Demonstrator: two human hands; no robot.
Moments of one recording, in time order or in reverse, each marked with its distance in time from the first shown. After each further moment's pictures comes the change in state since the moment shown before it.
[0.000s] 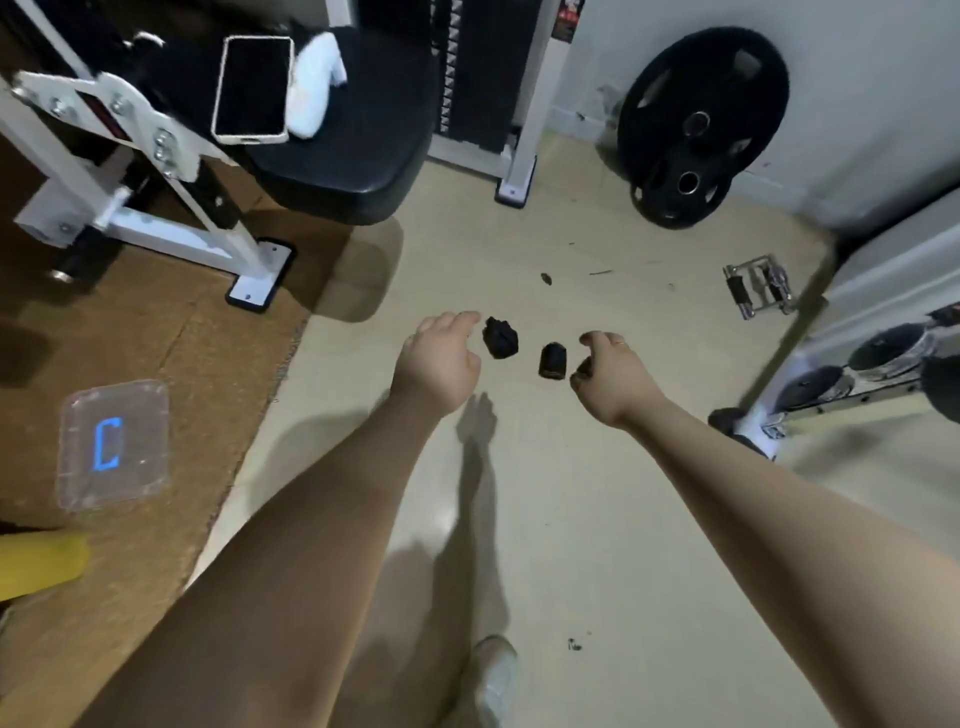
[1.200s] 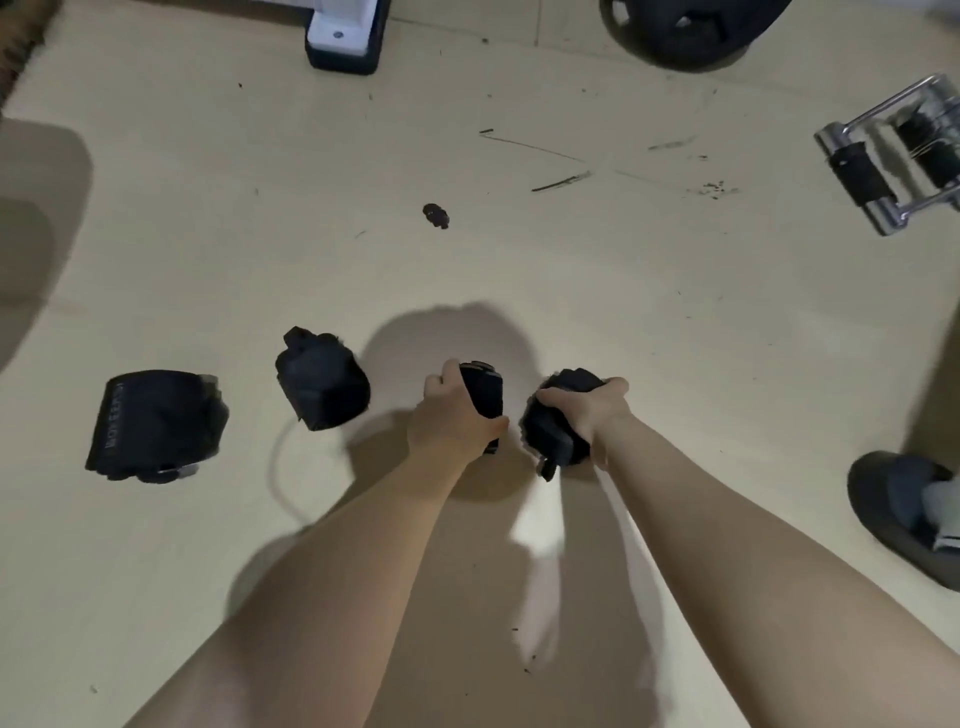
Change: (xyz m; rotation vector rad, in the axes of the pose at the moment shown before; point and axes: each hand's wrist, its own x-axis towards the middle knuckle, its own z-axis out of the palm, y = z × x) left_hand 0.358 -0.063 0.543 0.036 -0.265 -0.332; right_hand 0.475 0.351 0.248 0.946 -0.043 0.704
